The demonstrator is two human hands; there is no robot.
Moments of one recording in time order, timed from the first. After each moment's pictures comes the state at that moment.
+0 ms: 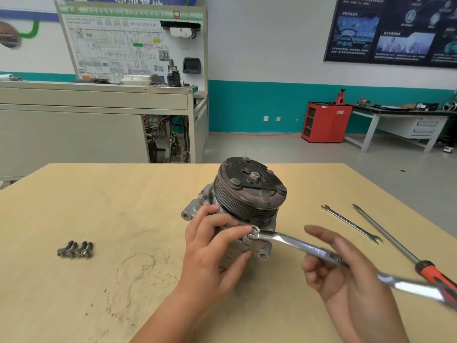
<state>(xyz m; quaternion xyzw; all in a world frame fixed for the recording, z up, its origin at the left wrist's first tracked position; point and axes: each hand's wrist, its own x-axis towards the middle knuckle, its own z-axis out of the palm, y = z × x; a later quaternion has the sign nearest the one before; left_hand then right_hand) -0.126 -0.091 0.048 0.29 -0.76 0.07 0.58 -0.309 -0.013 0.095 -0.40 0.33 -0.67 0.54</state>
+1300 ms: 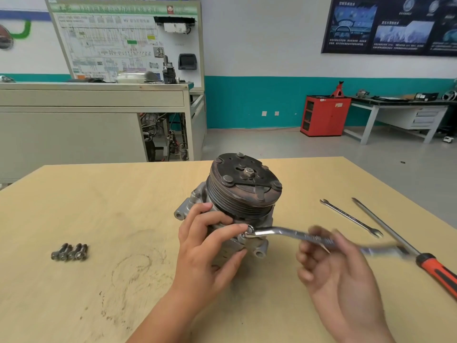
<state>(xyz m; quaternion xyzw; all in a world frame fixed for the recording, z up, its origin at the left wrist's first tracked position) -0.126 -0.092 0.047 0.30 -0.76 0.06 0.58 -0.311 -0.029 0.087 -0.26 0.29 -0.68 0.62</state>
